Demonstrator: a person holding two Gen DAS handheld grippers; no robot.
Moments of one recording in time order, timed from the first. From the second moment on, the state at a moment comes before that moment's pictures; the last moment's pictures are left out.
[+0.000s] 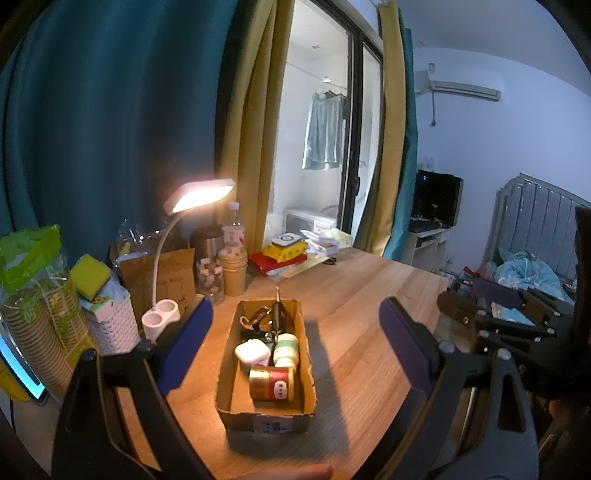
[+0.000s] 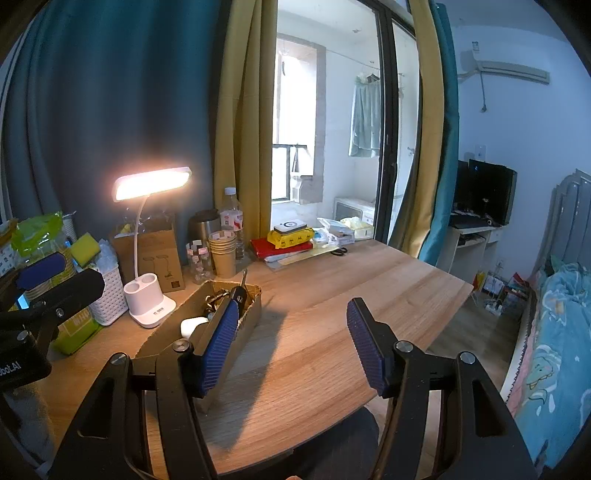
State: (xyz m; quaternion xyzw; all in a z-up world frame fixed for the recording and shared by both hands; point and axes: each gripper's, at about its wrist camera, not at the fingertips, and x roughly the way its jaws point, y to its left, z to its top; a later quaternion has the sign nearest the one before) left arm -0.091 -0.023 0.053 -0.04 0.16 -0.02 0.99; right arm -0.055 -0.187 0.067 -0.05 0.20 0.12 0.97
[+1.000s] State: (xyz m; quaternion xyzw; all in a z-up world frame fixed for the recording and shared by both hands) left arm -0.091 -0.022 0.053 -0.04 0.15 -0.02 0.99; right arm -0.055 -0.188 0.062 -0.05 0.20 0.12 0.97
